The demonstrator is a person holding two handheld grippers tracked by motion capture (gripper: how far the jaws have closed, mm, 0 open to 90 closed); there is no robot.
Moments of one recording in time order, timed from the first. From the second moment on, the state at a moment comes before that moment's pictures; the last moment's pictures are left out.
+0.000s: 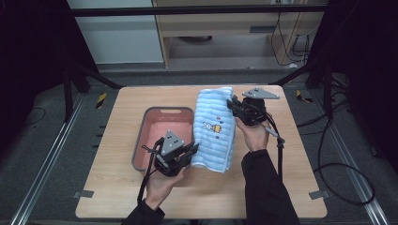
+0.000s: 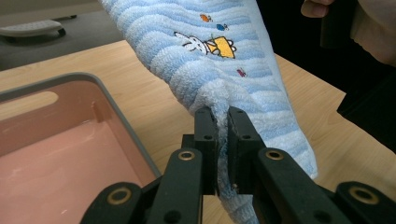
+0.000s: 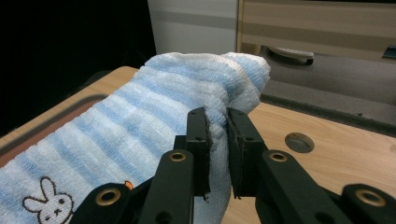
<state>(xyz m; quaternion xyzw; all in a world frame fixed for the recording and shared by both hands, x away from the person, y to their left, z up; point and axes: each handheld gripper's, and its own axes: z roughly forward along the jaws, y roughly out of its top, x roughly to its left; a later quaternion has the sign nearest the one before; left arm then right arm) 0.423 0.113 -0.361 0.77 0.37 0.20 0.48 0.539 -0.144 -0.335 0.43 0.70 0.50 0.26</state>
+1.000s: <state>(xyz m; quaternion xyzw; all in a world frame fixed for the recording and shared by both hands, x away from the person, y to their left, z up) 0.421 0.181 -0.346 0.73 0.41 0.24 0.49 0.557 -0.068 -0.316 0.40 0.71 0.52 0.25</state>
